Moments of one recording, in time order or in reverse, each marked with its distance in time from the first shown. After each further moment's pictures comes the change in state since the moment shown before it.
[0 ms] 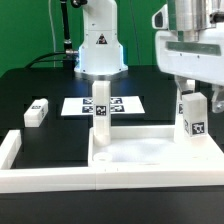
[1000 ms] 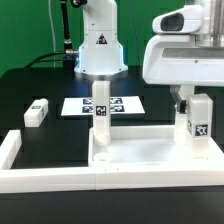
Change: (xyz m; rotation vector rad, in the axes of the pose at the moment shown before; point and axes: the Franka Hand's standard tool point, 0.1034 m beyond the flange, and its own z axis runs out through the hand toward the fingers) arm 0.002 -0.011 0.014 -0.105 0.052 -0.660
